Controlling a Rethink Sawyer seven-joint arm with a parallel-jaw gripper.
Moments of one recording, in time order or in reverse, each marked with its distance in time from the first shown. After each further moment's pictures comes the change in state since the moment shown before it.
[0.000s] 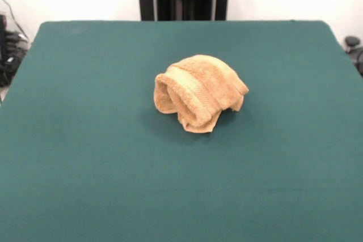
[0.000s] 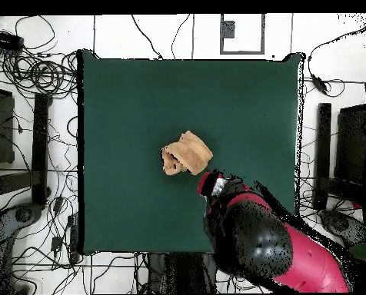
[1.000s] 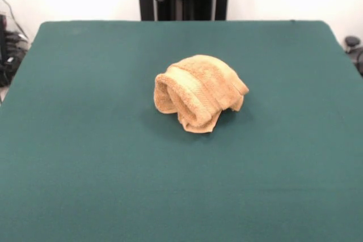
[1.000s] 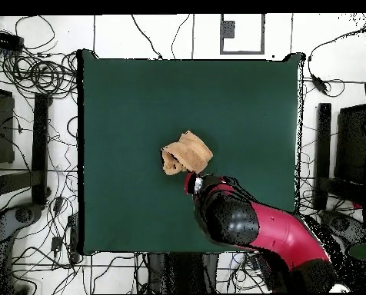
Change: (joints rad) arm -0.108 0.250 0.199 0.029 -0.240 -0.164 0.000
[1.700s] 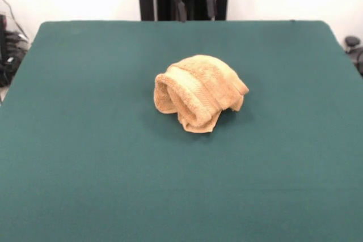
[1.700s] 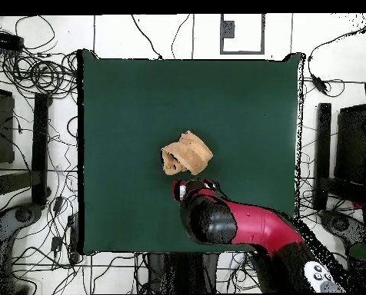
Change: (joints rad) arm 0.062 0.125 -0.007 -0.003 -0.141 -0.088 0.000
